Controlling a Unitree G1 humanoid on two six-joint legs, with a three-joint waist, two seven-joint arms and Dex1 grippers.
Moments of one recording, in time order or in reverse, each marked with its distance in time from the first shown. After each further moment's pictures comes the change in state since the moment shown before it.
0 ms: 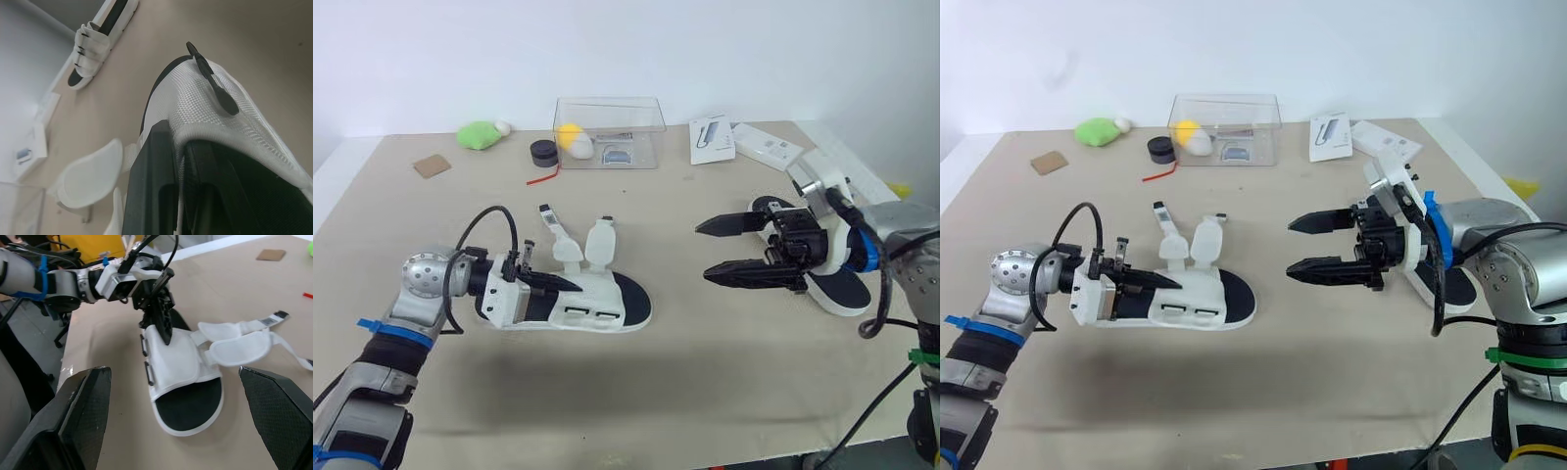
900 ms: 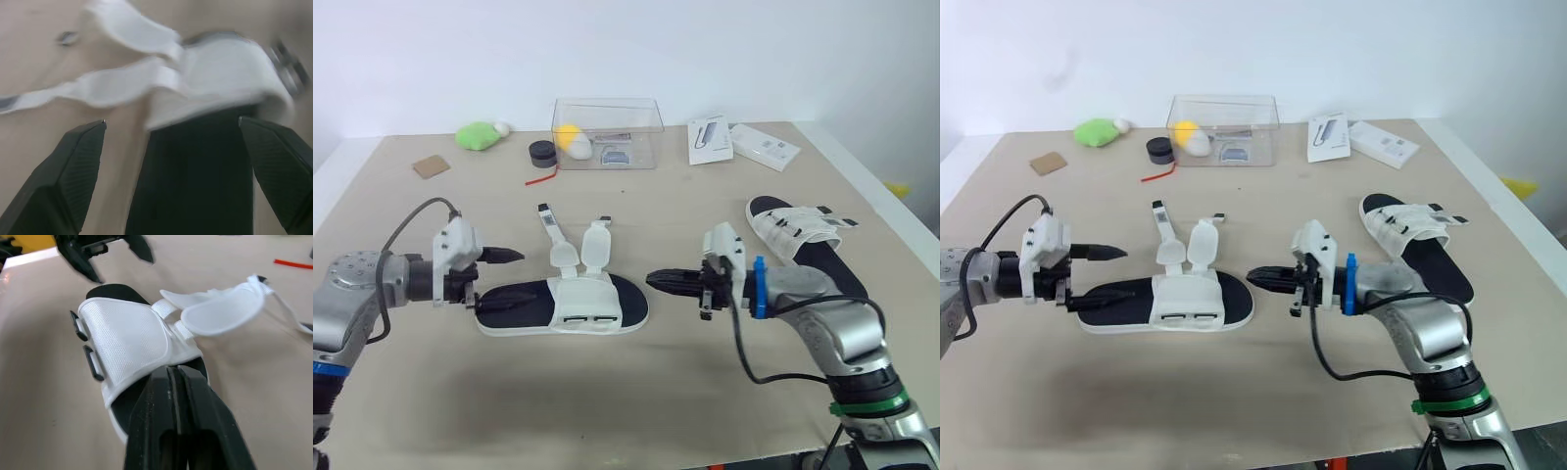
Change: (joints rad) left arm 0.170 0.227 0.249 -0.365 -0.359 1.304 0.304; right arm 0.230 0.324 0.209 -0.045 -0.320 -0.295 -0.325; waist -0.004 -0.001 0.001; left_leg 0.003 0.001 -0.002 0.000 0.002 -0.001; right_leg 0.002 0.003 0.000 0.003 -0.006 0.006
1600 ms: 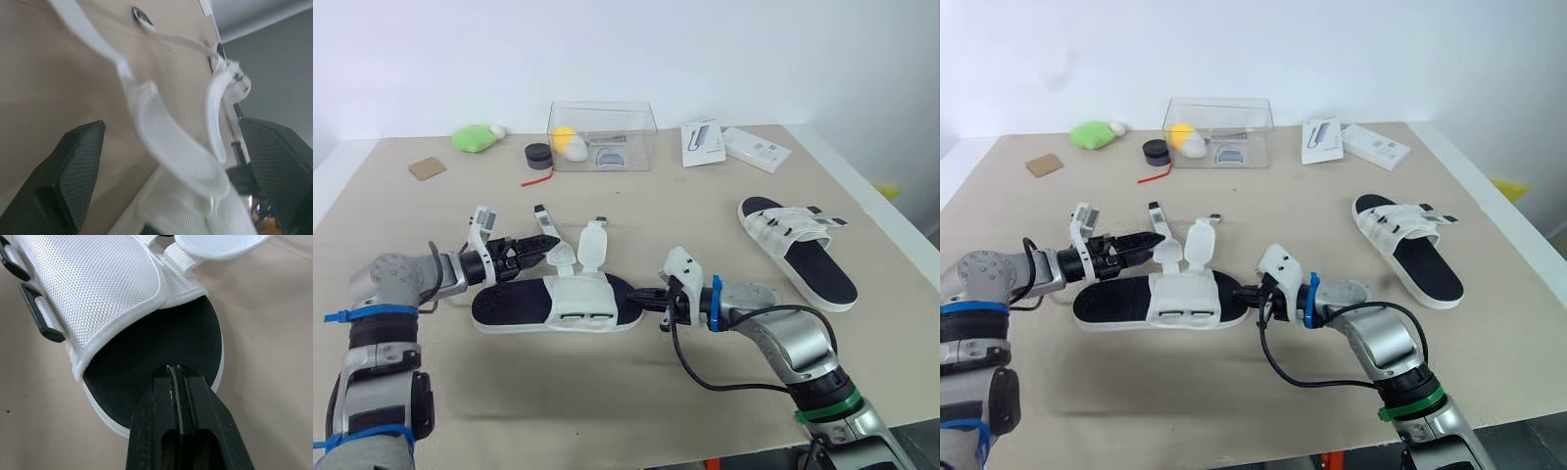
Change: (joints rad) left arm -0.343 -0.371 0.263 0.506 -0.281 0.763 0.520; right arm -0.003 0.096 0.151 0.059 -0.163 0.079 -0.131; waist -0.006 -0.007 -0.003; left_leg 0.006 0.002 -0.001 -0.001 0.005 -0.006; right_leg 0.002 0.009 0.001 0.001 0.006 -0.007
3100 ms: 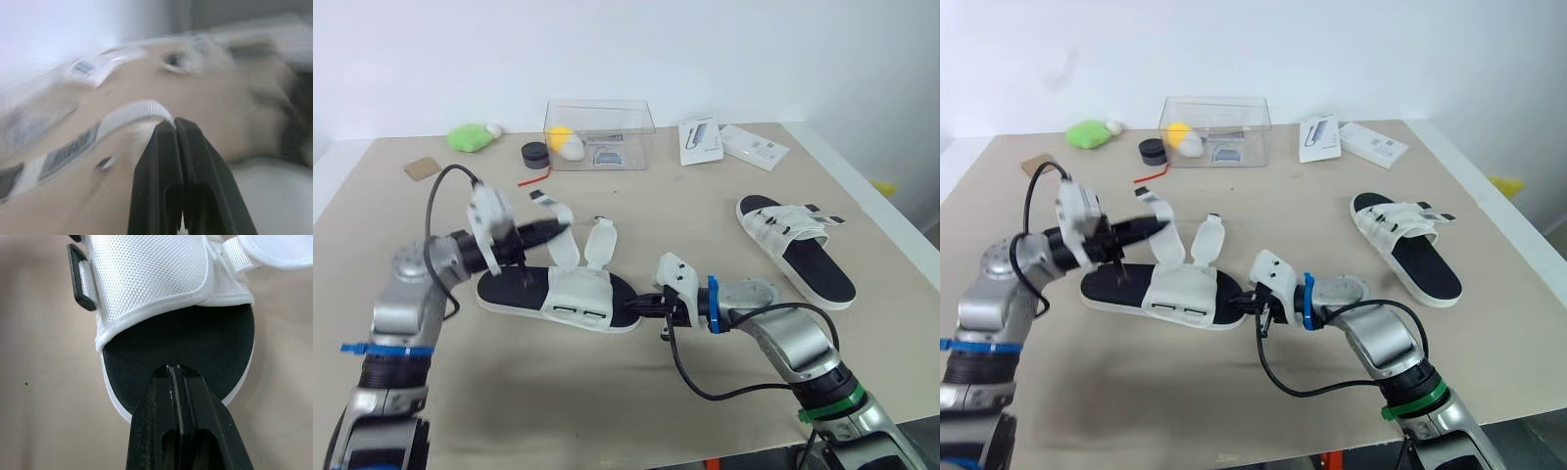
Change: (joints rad) left arm 0.329 0.019 -0.282 -0.531 0.638 -1.442 -0.574; right arm -0.041 -0.053 0.058 -0.025 -0.066 -0.023 0.094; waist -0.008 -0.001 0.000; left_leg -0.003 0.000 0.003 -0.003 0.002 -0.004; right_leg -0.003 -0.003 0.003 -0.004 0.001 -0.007
